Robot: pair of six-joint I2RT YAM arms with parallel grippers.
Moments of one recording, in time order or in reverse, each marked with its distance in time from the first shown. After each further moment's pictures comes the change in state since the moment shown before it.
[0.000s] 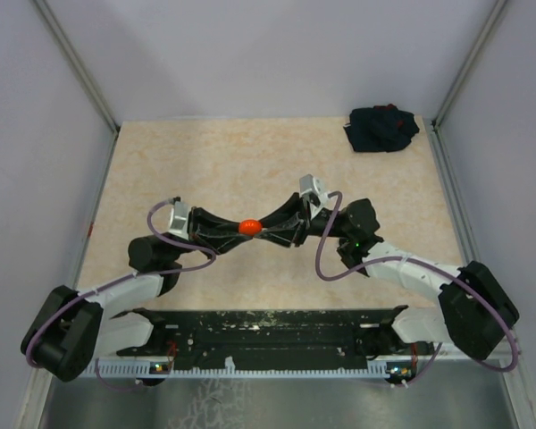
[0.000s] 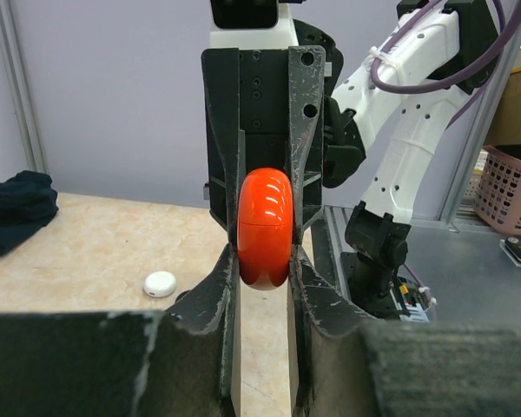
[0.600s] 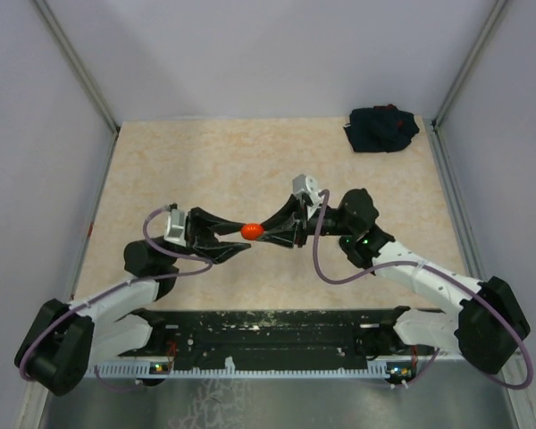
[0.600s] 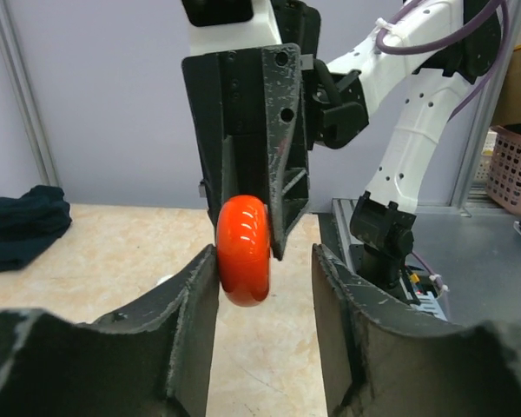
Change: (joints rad) left arm -0.006 -0.056 -0.013 -0.037 0.013 0.054; right arm -0.013 -0.084 0.057 -0.347 -0.010 -0.146
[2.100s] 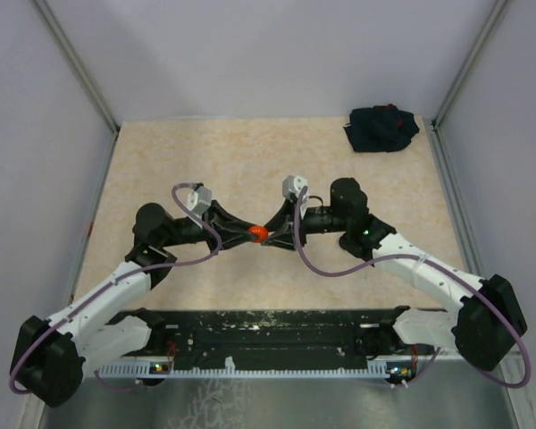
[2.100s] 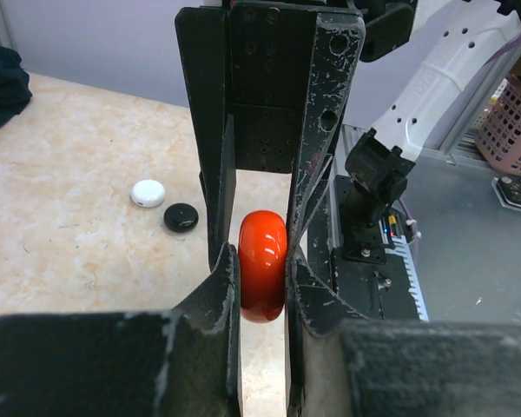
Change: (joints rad) left arm -0.010 -0.116 0.250 -0.895 0.068 0.260; right arm -0.023 0.015 0.138 -0.493 -0.016 -0.261
